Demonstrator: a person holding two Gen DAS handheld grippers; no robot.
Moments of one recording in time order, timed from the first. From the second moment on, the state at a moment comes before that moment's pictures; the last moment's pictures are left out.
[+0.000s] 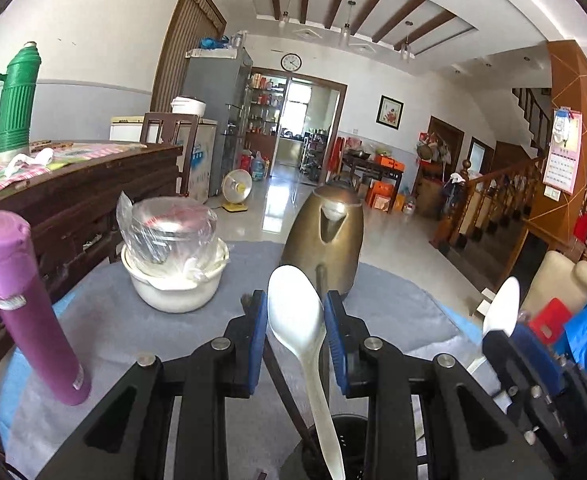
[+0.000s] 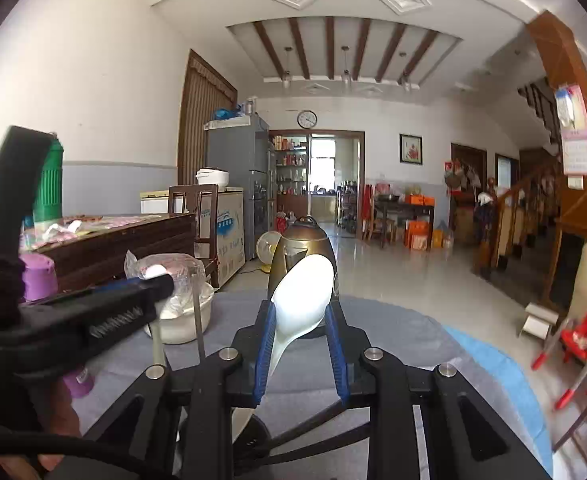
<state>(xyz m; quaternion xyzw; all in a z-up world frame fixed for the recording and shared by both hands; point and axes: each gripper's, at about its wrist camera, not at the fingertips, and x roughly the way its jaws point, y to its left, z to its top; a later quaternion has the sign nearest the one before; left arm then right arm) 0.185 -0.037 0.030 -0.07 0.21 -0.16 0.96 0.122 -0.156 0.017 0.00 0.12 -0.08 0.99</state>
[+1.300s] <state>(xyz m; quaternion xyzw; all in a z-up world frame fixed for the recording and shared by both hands) 0.109 0.047 0.043 -0.03 0.23 -0.12 0.97 0.101 -0.152 0.040 -0.01 0.11 -0.04 0.99</state>
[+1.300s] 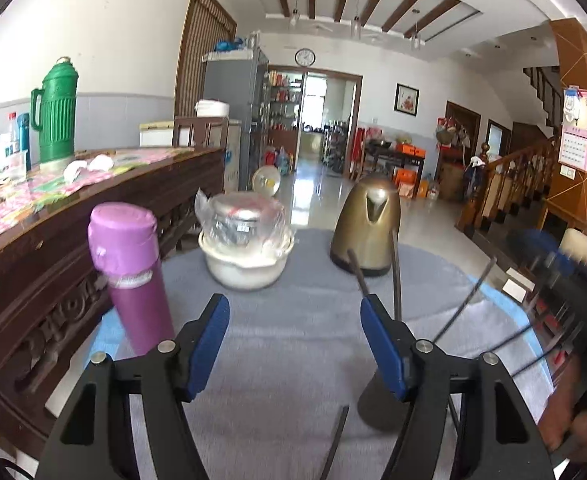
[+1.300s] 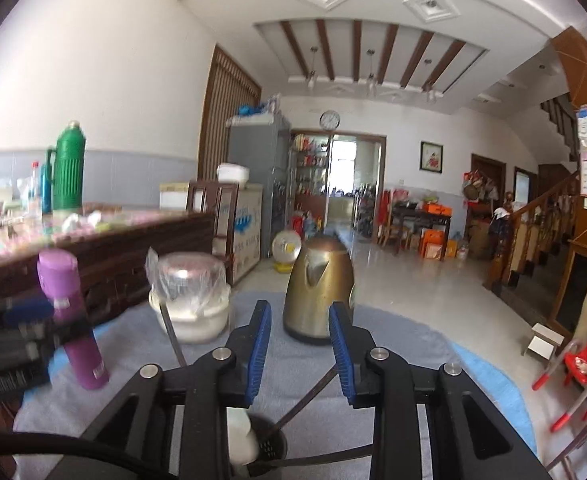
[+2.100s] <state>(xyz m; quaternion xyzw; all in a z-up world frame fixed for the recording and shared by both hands) 0.053 0.012 0.025 0.05 0.30 -0.13 0.94 0.003 -0.221 0.035 0.08 0.15 -0.10 0.98</state>
